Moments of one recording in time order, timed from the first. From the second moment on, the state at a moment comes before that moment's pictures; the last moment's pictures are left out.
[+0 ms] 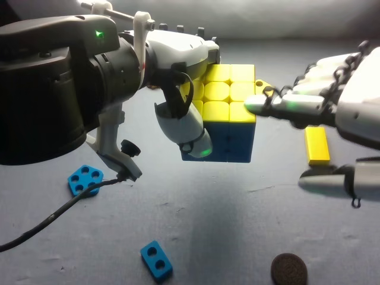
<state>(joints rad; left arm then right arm) 0.06 -1.12 0.85 -2.00 -0.63 2.76 -0.45 -0.65 0.65 -0.16 0.41 -1.02</state>
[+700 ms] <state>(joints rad) 0.04 -1.12 0.85 -2.00 -0.64 2.76 -0.45 -0.67 0.63 -0.16 0.35 -1.05</state>
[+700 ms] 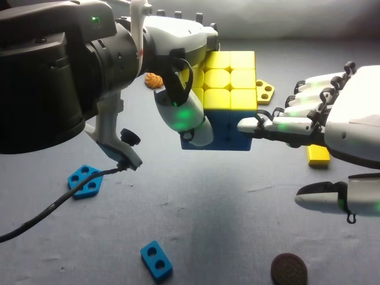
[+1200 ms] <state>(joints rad) 0.04 -1.12 0.85 -2.00 -0.64 2.76 -0.39 -0.65 0.63 -0.16 0.37 -1.03</state>
